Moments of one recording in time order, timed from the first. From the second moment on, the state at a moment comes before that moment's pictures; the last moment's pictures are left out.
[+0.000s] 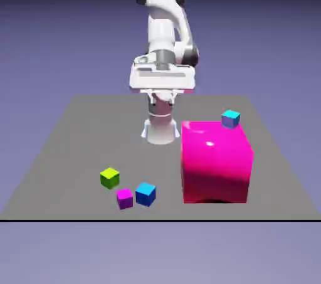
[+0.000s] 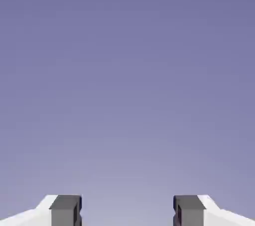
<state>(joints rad) 0.03 -0.53 -0.04 -2.80 -0.01 3.02 0.69</state>
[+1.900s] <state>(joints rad) 0.49 0.31 -0.54 -2.47 -0.09 2.64 -0.25</state>
